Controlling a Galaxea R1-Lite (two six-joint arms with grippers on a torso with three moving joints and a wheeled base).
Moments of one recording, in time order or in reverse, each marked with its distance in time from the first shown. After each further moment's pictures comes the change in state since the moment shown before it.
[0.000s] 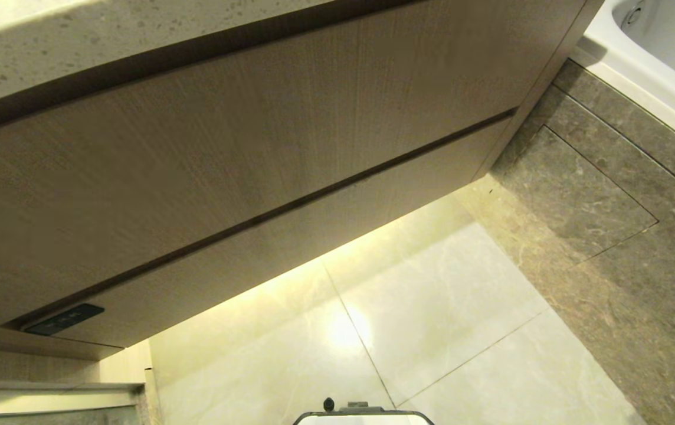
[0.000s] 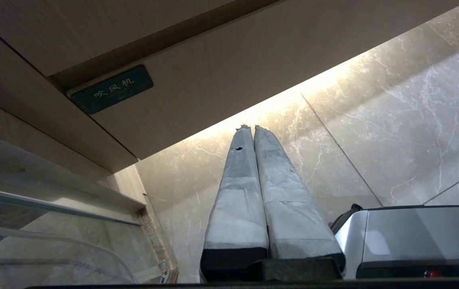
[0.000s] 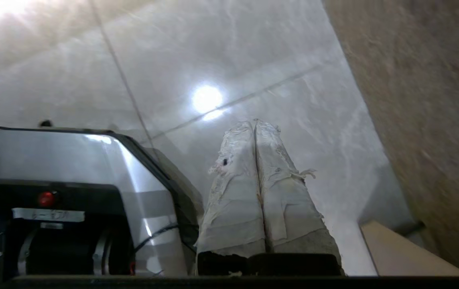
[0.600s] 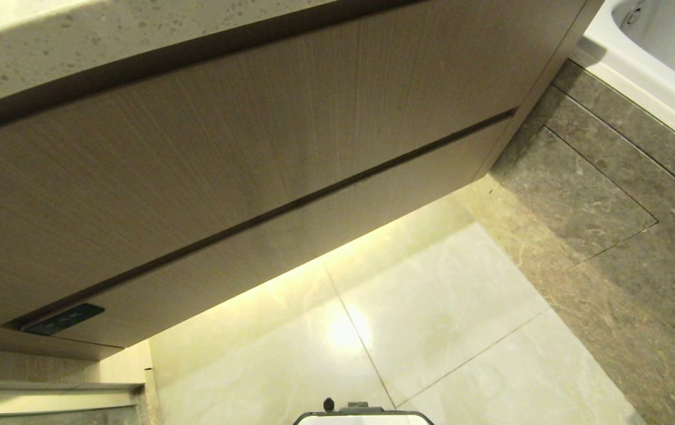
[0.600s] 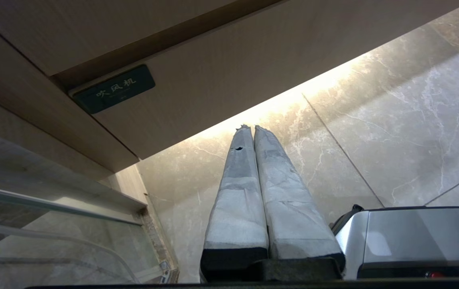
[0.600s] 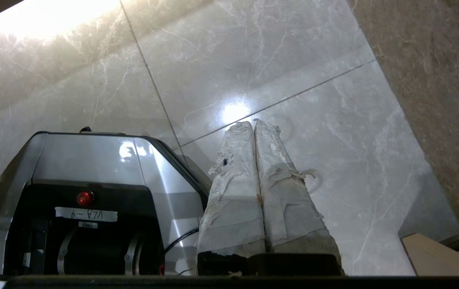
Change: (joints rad) left arm 0.000 0.000 0.000 0.000 0.000 0.000; right arm 0.083 -0.217 0.055 0.092 0.011 0.107
